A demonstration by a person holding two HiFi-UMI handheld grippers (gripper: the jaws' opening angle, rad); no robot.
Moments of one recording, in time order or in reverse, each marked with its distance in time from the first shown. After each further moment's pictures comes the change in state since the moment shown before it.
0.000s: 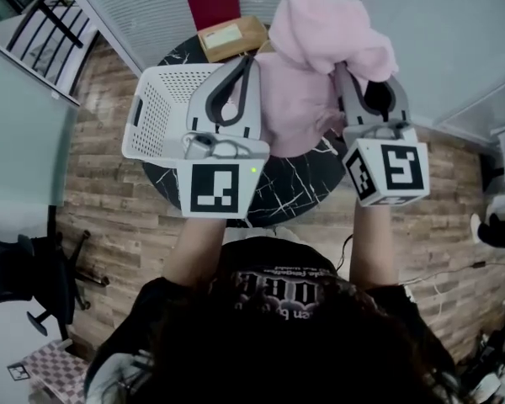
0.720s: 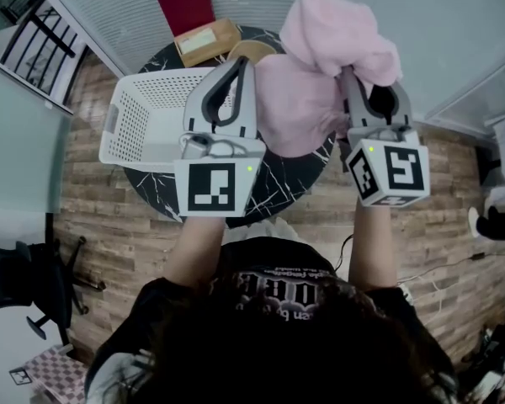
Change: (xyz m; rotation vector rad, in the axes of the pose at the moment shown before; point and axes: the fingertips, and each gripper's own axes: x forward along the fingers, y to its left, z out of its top) left arm 0.027 -0.070 0.000 -0.003 -0.002 -0.017; right arm -0.049 -0.082 -0.012 0.011 0.005 -0.076
